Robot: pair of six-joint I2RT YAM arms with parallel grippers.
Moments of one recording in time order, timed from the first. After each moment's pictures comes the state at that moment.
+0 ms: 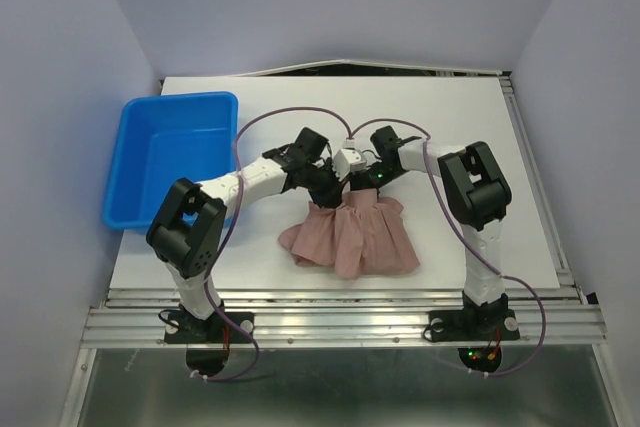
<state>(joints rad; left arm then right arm) -0.65 1.74 1.19 -0.40 0.53 0.31 0.41 2.15 1.39 -0.61 -0.99 -0.31</state>
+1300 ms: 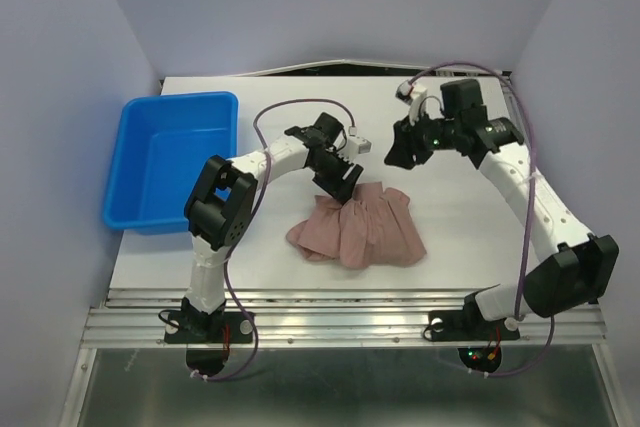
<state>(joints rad) -0.64 2.03 1.53 -0.65 0.45 0.11 0.26 1.44 1.45 -0.75 -0.61 -0.20</state>
